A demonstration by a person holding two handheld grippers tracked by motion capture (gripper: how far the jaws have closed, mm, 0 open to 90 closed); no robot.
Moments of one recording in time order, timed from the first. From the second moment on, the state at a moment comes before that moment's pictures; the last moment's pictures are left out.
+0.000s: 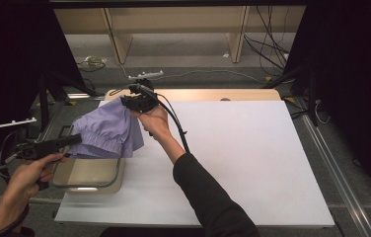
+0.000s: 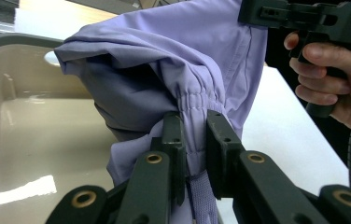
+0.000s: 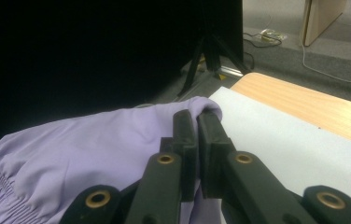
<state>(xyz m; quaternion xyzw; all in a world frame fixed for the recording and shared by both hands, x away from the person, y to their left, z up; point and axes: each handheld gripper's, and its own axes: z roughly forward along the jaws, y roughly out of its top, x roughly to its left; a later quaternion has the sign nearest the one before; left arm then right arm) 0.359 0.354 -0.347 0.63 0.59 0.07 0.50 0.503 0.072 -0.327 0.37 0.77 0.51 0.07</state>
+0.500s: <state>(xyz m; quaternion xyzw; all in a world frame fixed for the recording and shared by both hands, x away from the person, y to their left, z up) 0.360 0.370 -0.350 0.62 0.60 0.07 0.49 0.502 0.097 -0.334 0.37 0.78 0.50 0.07</state>
